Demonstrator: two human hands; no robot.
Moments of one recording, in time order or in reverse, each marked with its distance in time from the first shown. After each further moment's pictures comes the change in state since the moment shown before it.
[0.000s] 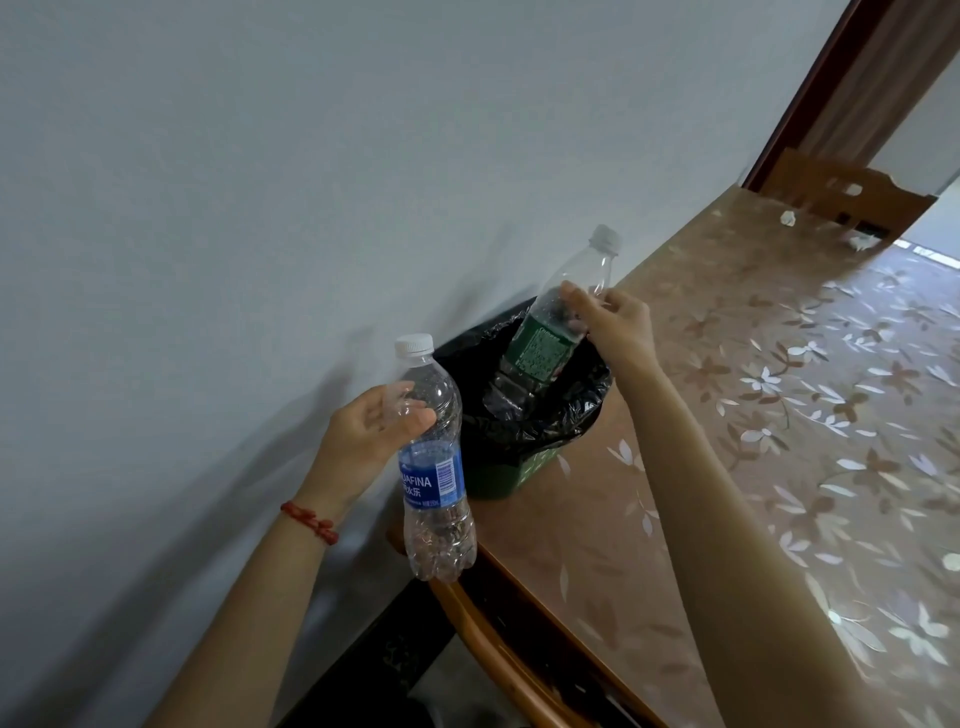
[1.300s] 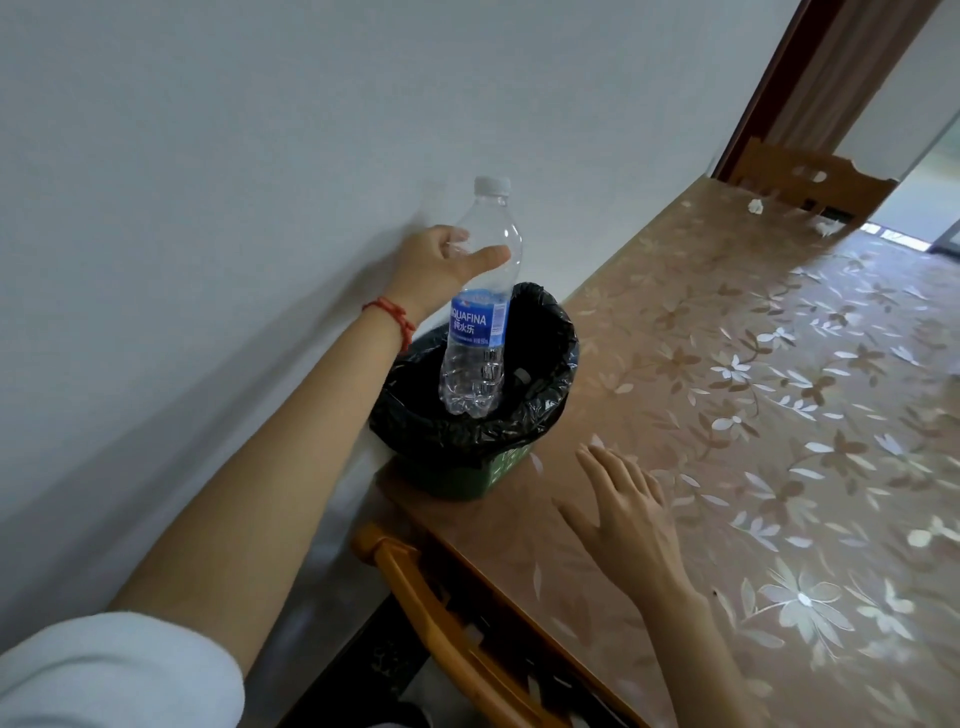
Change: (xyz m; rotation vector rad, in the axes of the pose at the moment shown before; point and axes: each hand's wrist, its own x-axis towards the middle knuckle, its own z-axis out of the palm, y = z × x) left_hand 0.115 0.109 0.080 0.233 -0.100 0.168; right_hand -0.128 0.120 -0.052 -1.064 -0.010 -0.391
